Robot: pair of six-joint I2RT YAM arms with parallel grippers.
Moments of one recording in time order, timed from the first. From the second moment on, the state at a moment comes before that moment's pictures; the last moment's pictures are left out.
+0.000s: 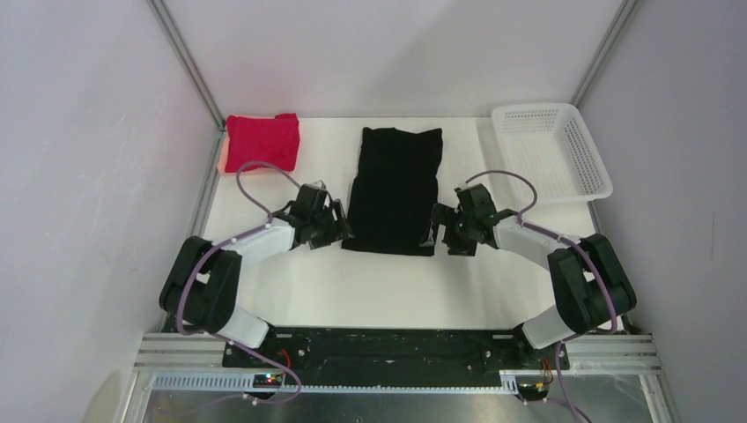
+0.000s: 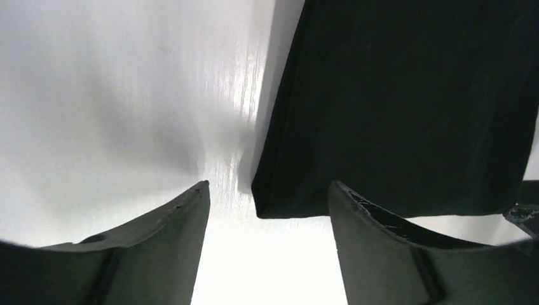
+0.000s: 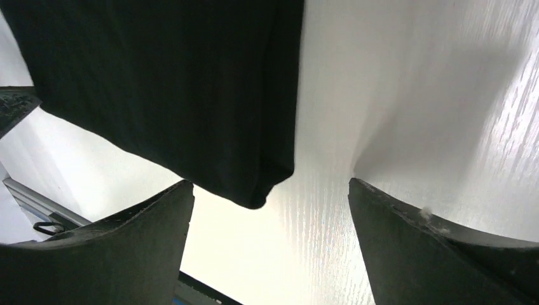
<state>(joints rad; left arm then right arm) -0.41 1.51 0.79 -0.25 0.04 -0.65 0.41 1.51 0.80 -0.25 -0.26 0.63</state>
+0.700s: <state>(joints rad) -0.43 1.54 0.66 -0.03 0.18 -0.76 0.48 1.51 0.67 -0.08 -0.17 0.83</state>
